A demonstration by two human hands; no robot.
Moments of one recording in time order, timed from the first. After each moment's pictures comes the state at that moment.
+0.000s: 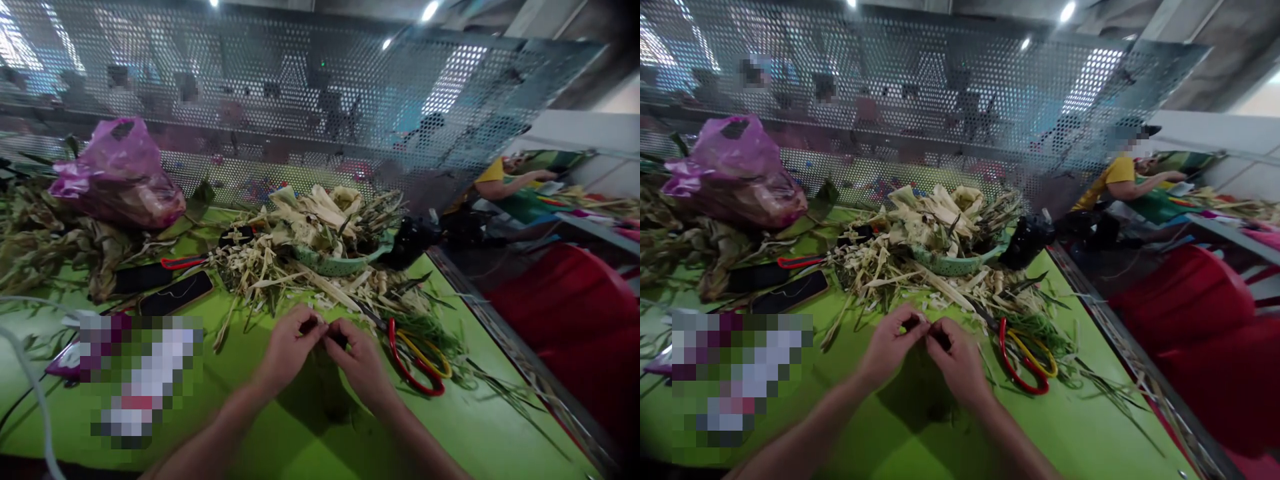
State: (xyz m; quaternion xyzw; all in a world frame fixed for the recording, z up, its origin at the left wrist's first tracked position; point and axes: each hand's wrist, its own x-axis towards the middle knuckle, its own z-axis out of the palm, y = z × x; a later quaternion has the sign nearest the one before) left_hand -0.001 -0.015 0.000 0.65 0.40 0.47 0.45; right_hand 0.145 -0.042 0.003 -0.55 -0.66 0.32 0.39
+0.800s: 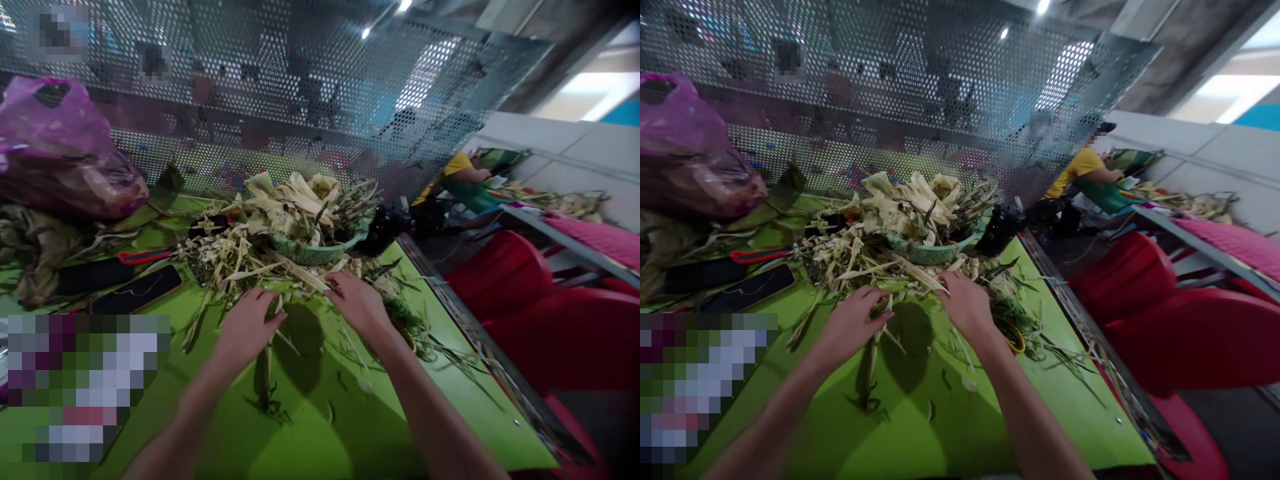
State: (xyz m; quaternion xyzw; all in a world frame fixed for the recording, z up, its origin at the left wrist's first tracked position) left_hand -0.029 0.003 0.003 0.78 0.55 0.20 0.24; right_hand 0.204 0.015 0.022 -0.67 -0.73 0.05 0.14
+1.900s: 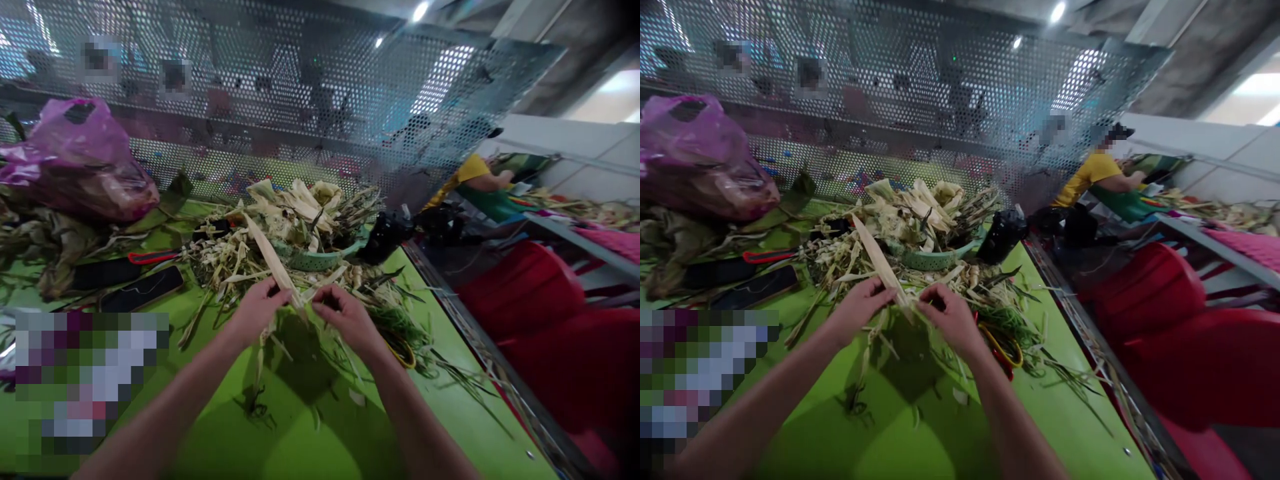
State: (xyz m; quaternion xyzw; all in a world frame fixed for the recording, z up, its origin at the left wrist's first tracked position) left_hand 0.004 0.024 0.016 0.56 0.45 0.40 0.57; right_hand 0.202 0.000 0.014 -0.52 -0.67 0.35 0.38
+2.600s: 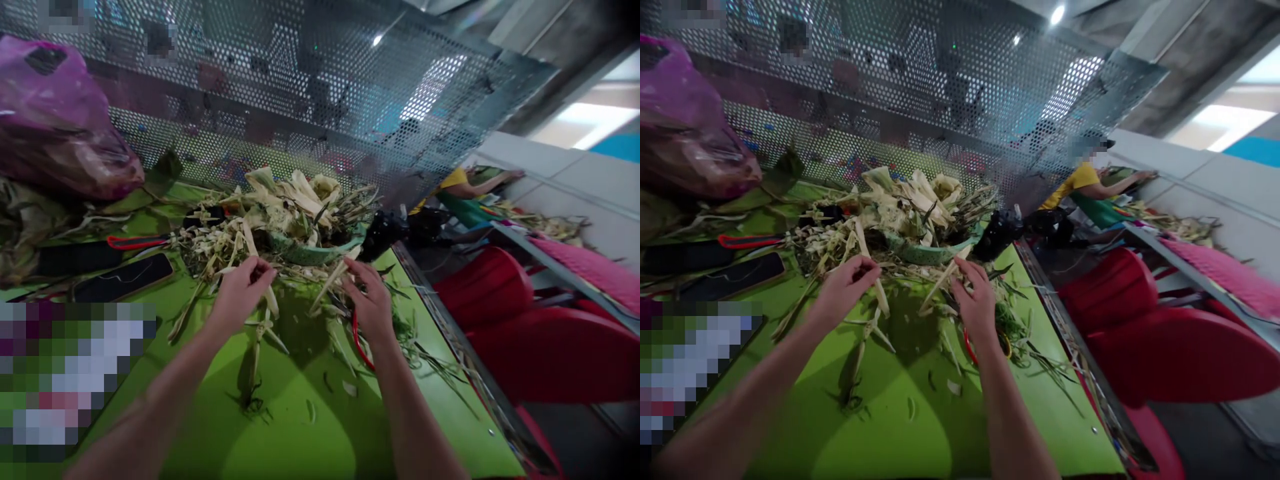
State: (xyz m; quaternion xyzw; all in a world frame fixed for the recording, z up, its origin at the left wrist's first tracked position) left_hand -0.023 0.034 0.012 0.63 0.51 0.44 0.40; right_hand 0.233 0.018 0.013 -0.58 -0.67 0.09 0.46
